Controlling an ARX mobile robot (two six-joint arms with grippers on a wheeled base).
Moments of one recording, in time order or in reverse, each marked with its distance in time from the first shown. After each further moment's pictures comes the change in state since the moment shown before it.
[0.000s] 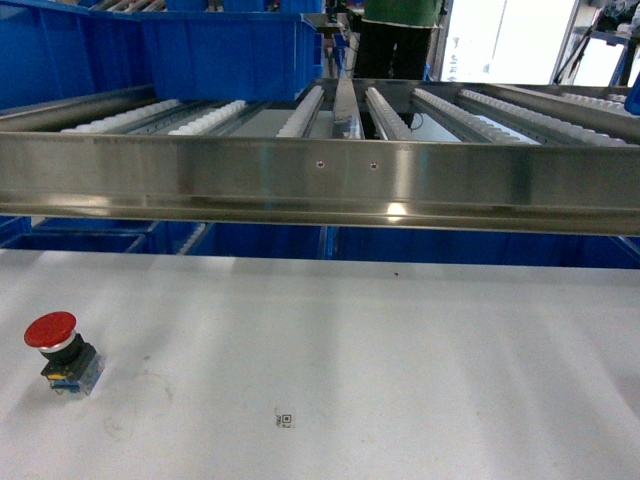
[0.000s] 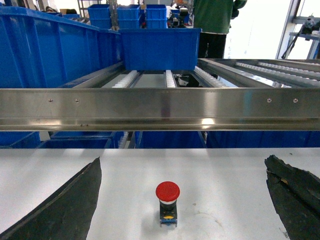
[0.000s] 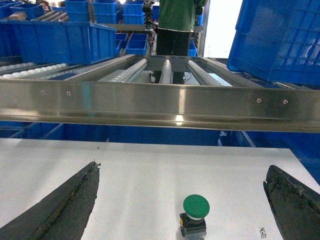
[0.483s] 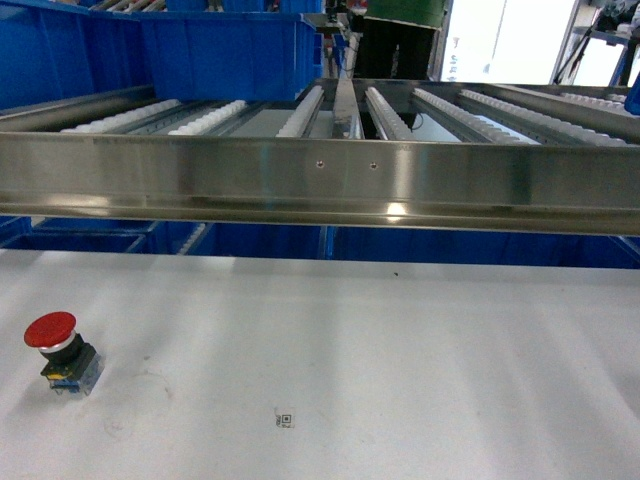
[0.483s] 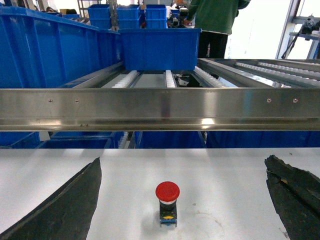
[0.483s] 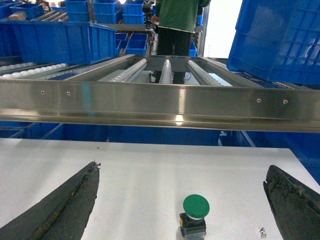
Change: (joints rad) left arm 0.000 0.000 0.000 0.000 0.000 0.000; right arm 0.000 0.000 0.000 0.000 0.000 0.000
